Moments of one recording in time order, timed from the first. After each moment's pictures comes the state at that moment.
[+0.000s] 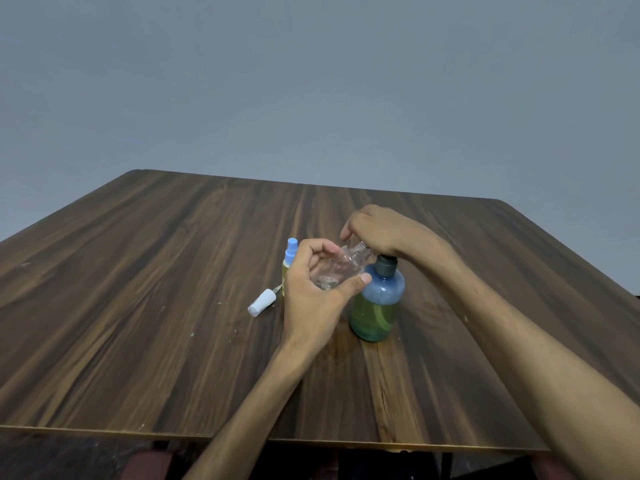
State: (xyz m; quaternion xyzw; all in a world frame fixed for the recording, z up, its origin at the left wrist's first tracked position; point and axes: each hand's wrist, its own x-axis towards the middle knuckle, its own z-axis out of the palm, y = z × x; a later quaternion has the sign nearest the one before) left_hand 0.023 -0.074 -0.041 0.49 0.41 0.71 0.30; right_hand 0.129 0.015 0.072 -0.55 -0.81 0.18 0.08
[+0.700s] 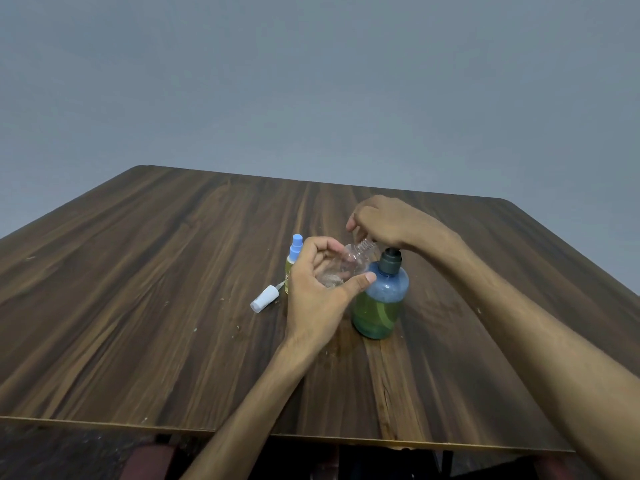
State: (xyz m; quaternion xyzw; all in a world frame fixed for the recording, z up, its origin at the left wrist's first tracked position) left_hand 0.022 -0.075 -0.043 0.49 0.41 0.71 0.30; right_hand 0.132 0.010 0.075 -0.56 -0.80 0.18 0.13
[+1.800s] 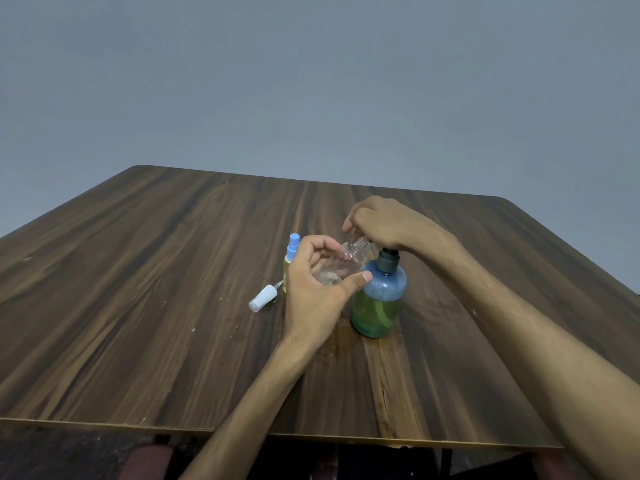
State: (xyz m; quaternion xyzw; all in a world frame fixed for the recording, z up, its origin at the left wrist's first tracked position) left_hand 0.023 -0.073 -0.042 0.48 0.40 0.71 0.31; right_hand 0.131 0.007 0.075 -0.56 -0.80 0.19 0.13
